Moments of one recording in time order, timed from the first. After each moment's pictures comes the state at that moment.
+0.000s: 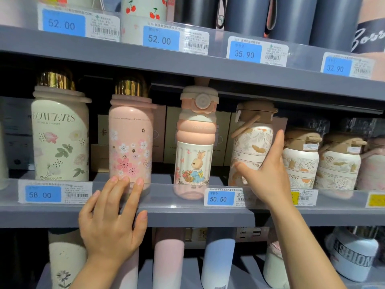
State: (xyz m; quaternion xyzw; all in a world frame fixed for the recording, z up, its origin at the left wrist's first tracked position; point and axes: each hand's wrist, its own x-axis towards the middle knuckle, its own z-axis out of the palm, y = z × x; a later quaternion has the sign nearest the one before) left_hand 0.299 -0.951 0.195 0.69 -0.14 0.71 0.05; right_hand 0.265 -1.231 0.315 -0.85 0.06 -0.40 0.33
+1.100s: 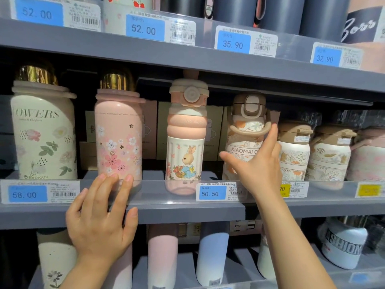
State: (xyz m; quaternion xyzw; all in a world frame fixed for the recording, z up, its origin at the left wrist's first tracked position) left_hand 0.296 -0.951 0.196 0.69 -0.14 0.71 0.04; right_hand 0.270 -1.227 0.315 -0.84 0.10 -0.43 0.32
